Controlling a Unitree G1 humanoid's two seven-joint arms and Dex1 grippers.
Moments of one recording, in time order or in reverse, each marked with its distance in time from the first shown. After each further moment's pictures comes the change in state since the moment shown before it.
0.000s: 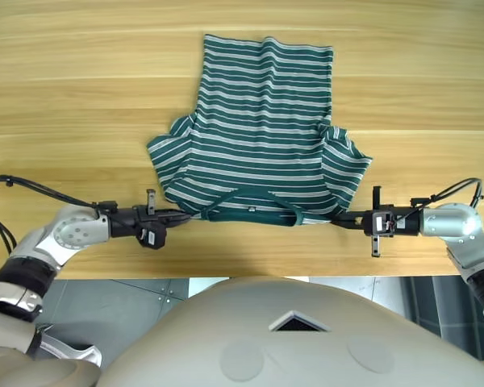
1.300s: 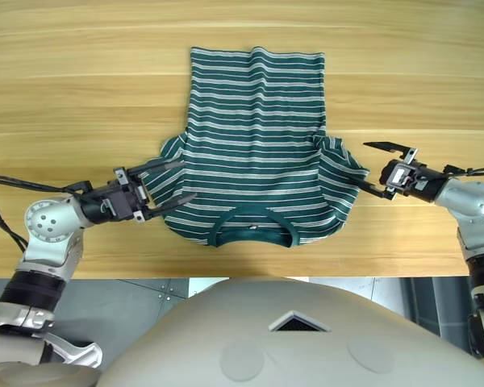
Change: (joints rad) left arm 0.074 -0.144 0.265 -0.250 -0.688 0.198 -0.336; right arm -0.104 0.150 -0.289 0.116 -0.256 0.074 -0.297
